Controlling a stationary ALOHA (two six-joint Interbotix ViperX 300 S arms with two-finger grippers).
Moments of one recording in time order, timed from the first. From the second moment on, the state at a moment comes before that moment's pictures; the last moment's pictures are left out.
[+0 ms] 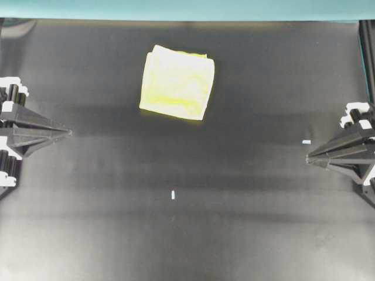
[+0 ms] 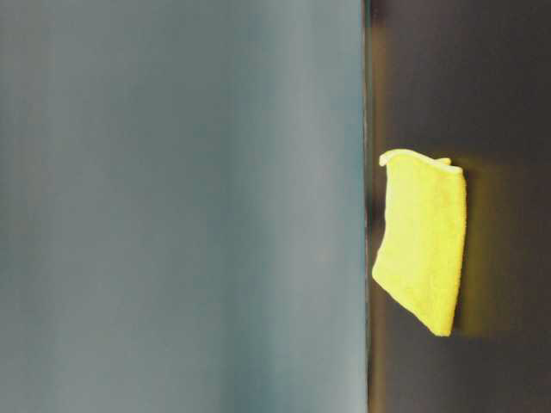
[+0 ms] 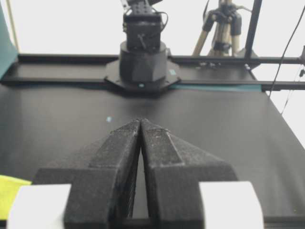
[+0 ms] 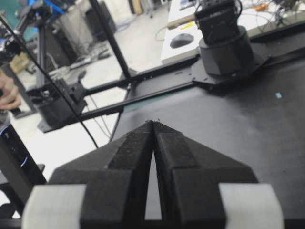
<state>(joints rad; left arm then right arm) 0.00 -0.96 1.19 0.00 -0.29 0.00 0.18 -0.97 1.18 0.00 -0.29 0.40</state>
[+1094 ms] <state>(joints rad) 0.39 -0.02 0.82 0.04 -0.45 0.00 0.18 -0.97 1.18 0.00 -0.21 0.40</state>
